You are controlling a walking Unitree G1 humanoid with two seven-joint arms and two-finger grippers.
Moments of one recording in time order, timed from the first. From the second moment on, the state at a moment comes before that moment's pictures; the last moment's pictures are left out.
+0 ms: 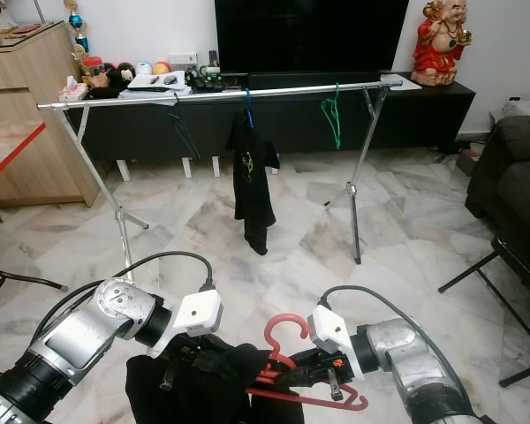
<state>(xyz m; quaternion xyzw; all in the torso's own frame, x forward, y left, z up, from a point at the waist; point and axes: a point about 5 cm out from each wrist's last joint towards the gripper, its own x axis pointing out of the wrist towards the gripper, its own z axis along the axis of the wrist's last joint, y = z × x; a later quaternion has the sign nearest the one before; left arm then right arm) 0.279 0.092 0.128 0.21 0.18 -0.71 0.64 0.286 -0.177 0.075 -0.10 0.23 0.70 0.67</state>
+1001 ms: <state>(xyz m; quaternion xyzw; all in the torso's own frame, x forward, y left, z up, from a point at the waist) 0.279 0.088 0.128 0.23 0.17 -0.71 0.64 0.283 -0.179 0.072 -0.11 0.22 0.70 0.67</state>
